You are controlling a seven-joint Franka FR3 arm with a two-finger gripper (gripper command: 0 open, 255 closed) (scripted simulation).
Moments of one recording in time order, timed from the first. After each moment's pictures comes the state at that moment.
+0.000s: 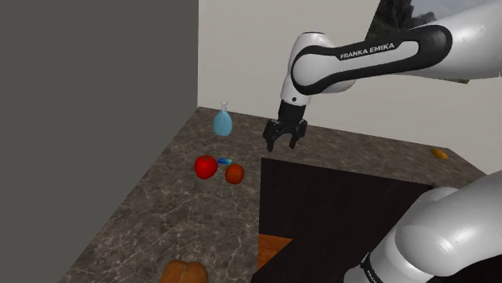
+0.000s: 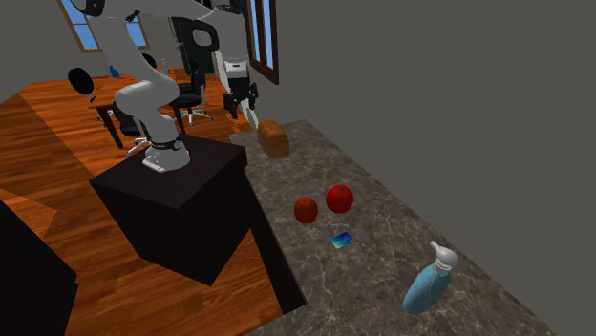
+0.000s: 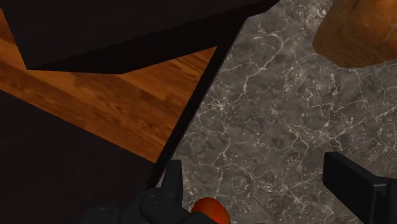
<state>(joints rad) -0.08 -0.40 0.14 -2.42 0.14 1.98 0.22</state>
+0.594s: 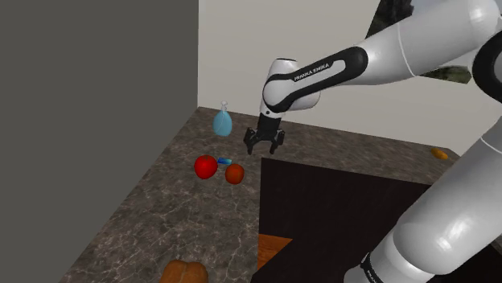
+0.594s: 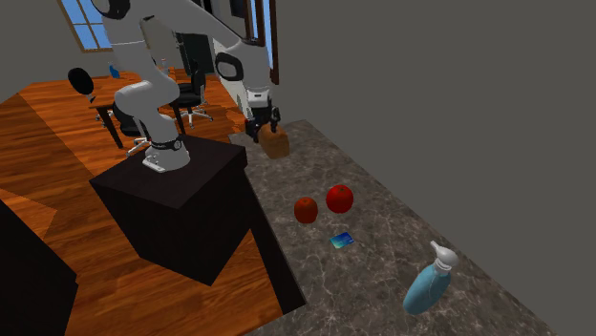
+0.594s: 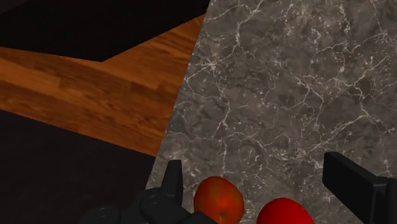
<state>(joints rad) -0.12 -0.06 0.15 -2.30 0.12 2.23 0.34</state>
